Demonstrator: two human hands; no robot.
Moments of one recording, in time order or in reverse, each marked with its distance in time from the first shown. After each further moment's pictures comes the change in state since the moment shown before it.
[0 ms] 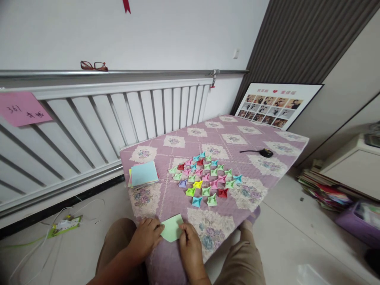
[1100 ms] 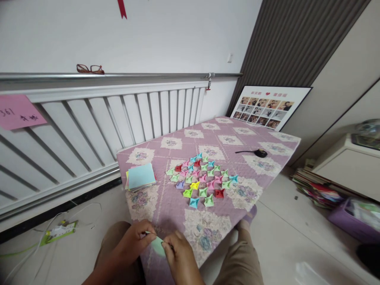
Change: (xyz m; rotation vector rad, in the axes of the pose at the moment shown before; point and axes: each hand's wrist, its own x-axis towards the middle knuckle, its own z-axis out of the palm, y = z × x) left_hand -0.018 0.008 -0.064 -0.809 0.153 -0.137; right_hand 0.000 -0.073 -0.028 -0.015 -0.305 -0.107
